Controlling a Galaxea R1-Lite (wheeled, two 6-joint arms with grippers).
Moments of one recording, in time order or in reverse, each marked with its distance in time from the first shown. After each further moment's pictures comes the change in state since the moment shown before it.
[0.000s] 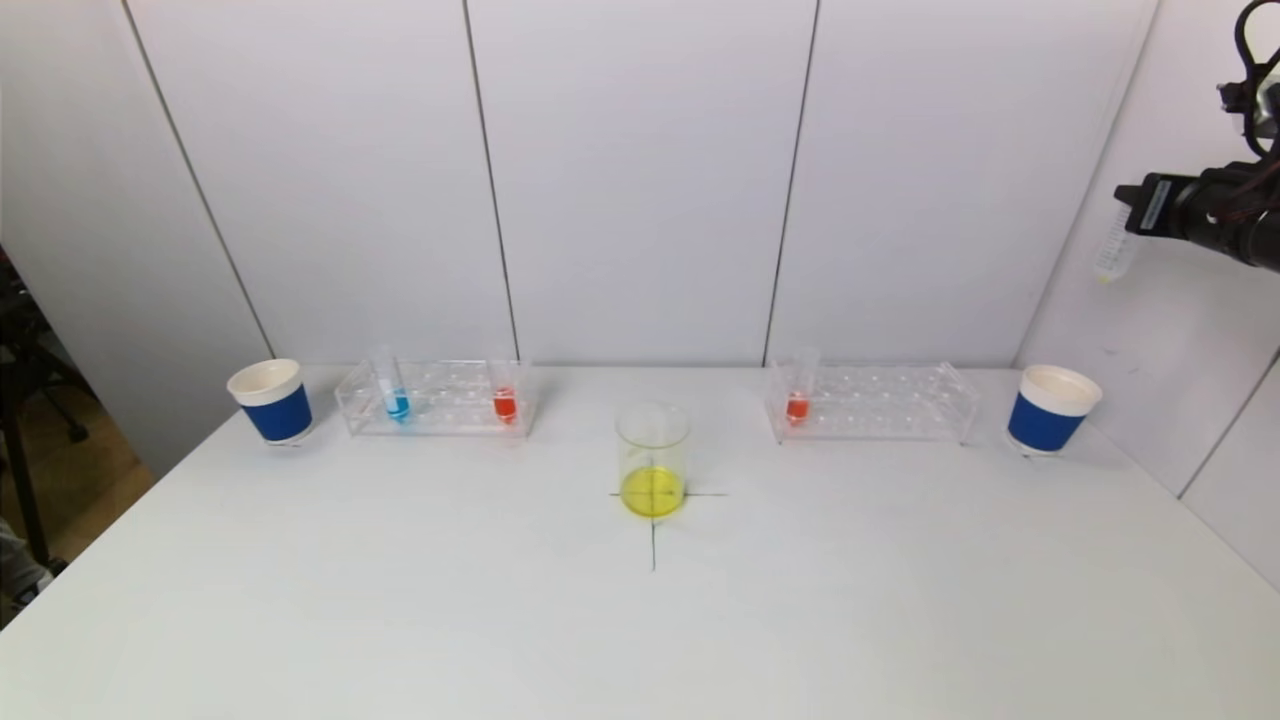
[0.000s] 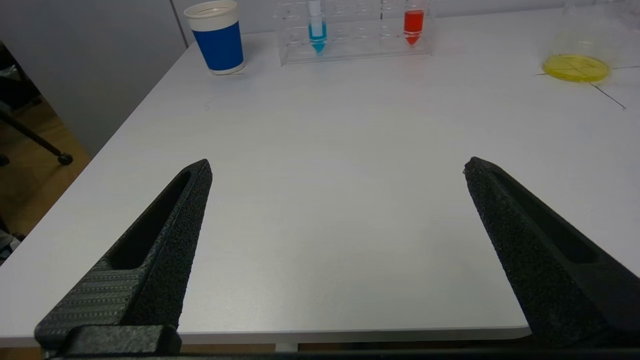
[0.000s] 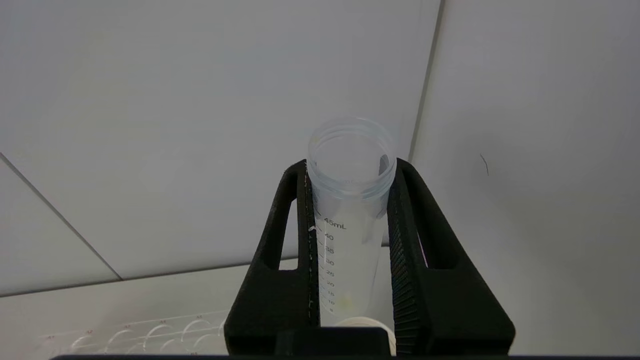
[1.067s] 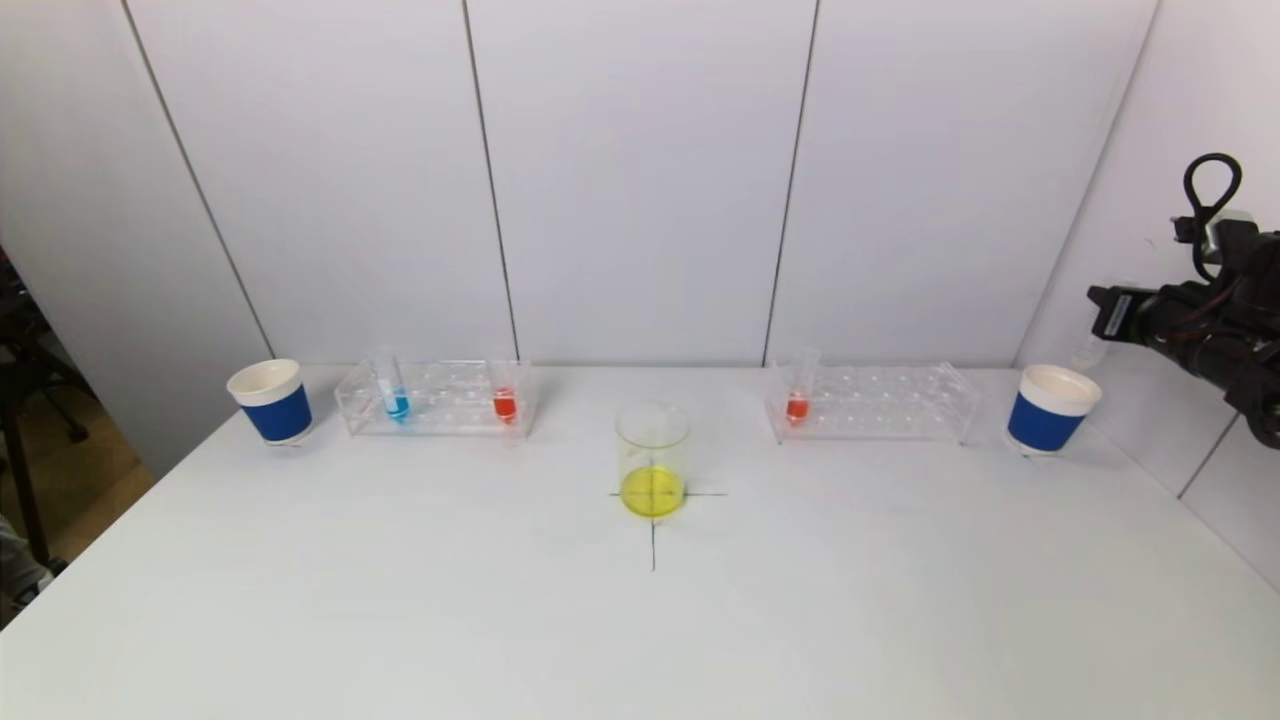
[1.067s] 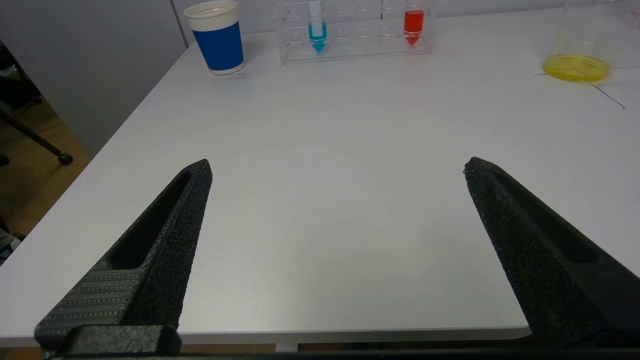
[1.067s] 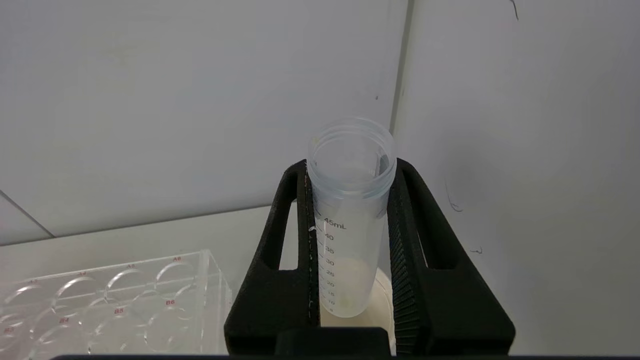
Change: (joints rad) left arm 0.000 0.000 0.000 0.000 0.000 0.000; right arm -0.032 0.111 0.357 -0.429 -0.001 -0.006
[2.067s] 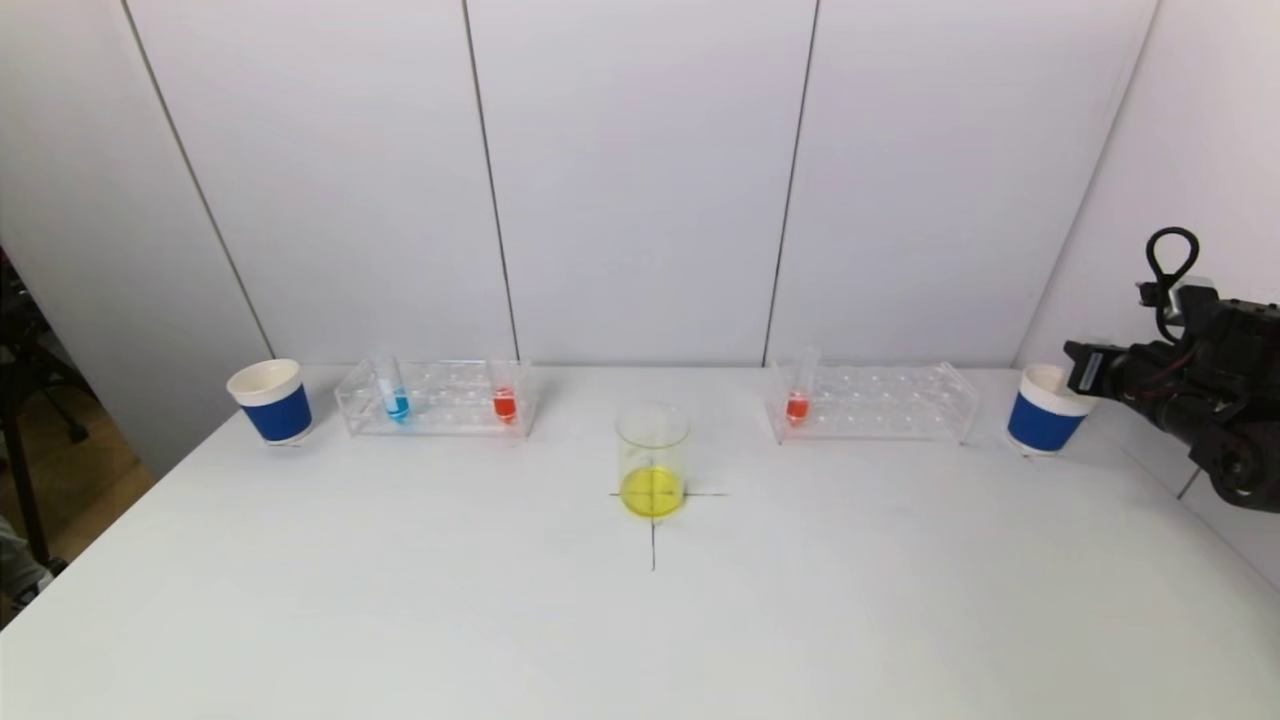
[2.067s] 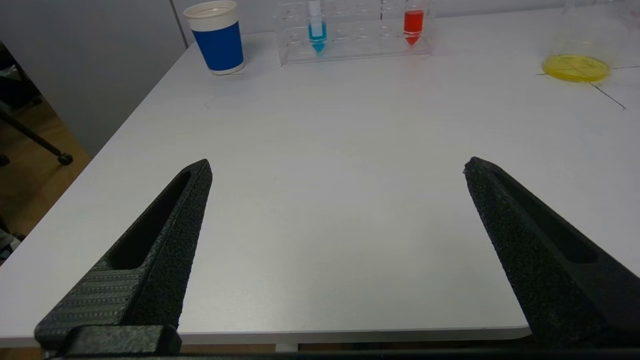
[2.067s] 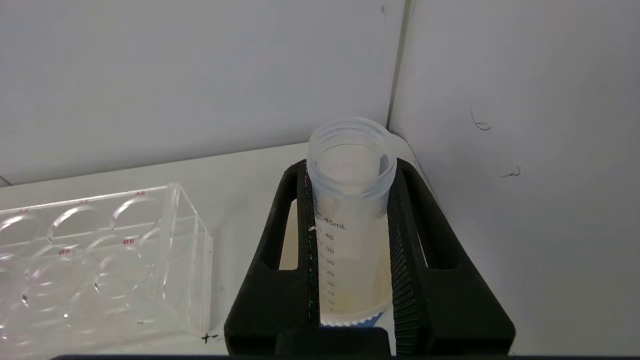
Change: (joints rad) left arm 0.000 0.000 0.000 0.000 -0.001 0.000; right arm 0.000 0.099 0.138 -0.172 0.000 -0.007
